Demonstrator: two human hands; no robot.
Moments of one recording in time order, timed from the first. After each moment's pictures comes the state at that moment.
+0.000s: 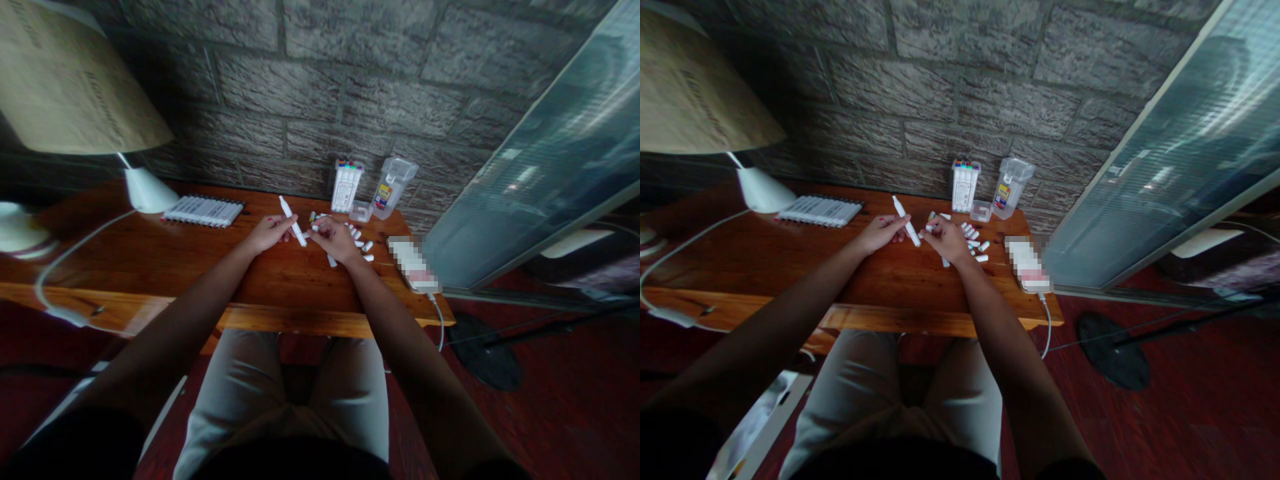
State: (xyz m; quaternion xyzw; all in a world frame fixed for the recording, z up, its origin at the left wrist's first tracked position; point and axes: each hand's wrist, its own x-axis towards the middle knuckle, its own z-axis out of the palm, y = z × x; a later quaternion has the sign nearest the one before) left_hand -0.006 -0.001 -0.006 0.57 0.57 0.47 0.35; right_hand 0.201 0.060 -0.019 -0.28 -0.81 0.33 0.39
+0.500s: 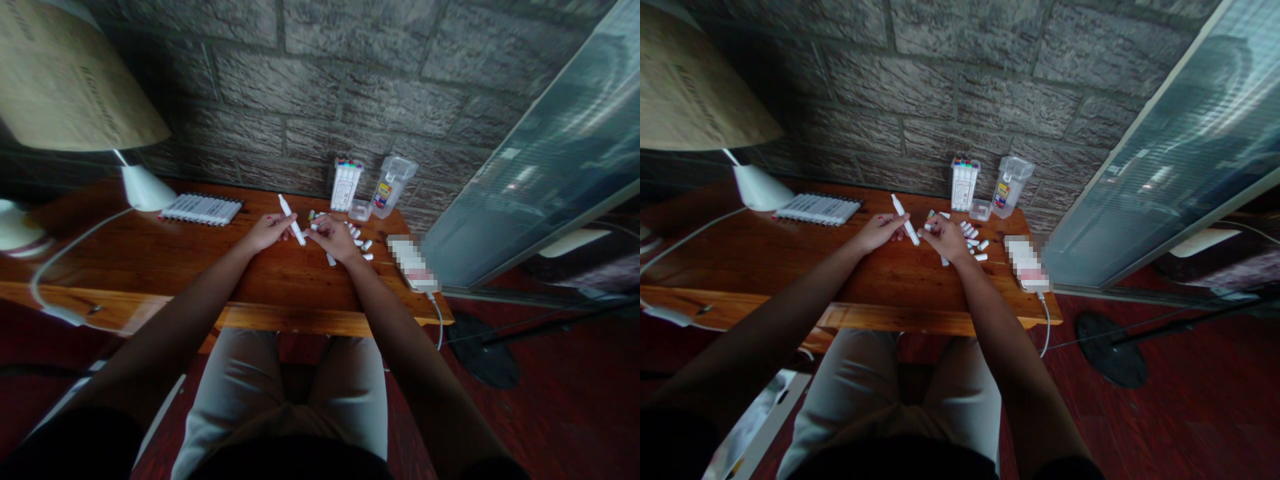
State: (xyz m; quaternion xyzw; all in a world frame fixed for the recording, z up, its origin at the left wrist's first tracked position) left_hand -0.004 -0.003 -0.006 0.57 0.57 0.48 0.34; right_hand 0.202 0.057 -0.015 -0.30 -0.81 0.33 0.38
